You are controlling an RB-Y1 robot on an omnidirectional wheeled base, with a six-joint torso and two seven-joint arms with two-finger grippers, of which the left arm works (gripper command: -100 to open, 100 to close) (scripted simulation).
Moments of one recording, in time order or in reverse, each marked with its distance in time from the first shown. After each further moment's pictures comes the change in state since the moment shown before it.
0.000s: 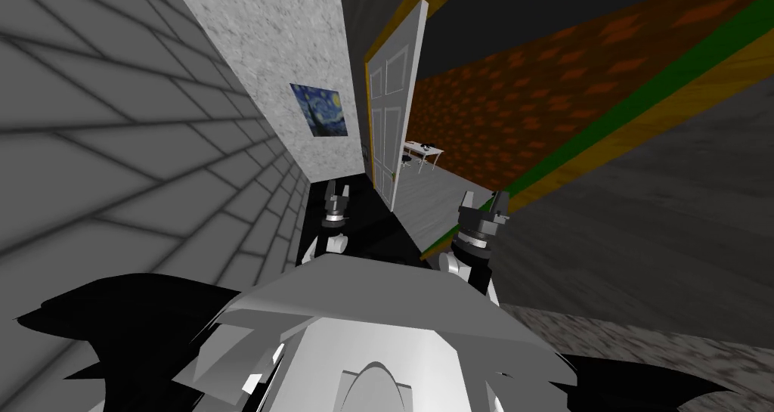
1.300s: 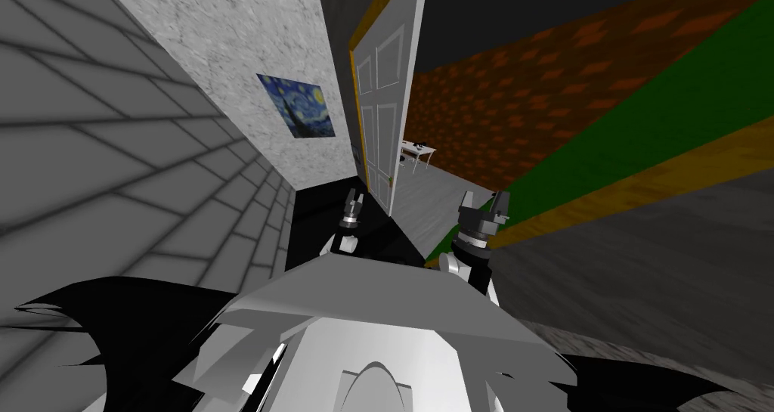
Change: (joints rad) arm -0.114 0.013 -0.109 0.279 0.030 -0.019 -0.026
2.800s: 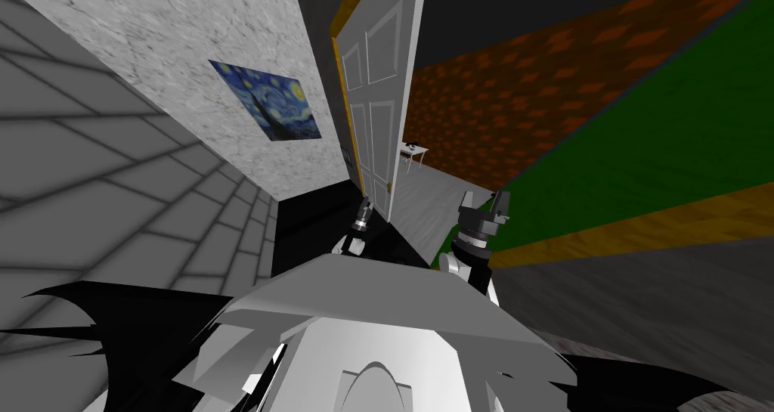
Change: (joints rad) arm -0.108 0.001 -0.112 0.274 0.030 -0.019 -0.026
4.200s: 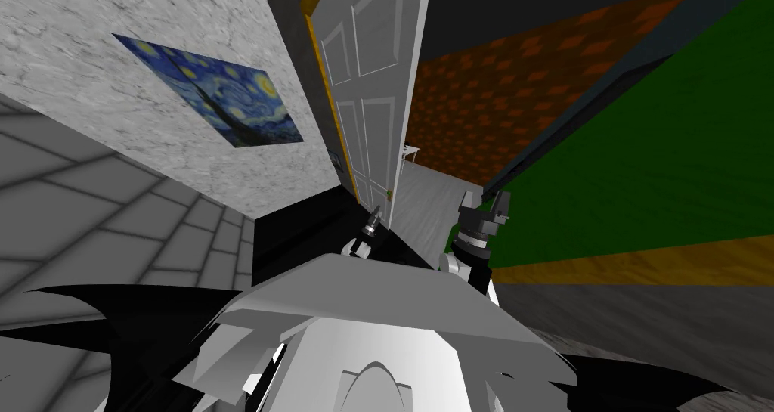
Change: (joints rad) arm -0.142 -0.023 -0.129 0.352 0.034 -0.037 -0.032
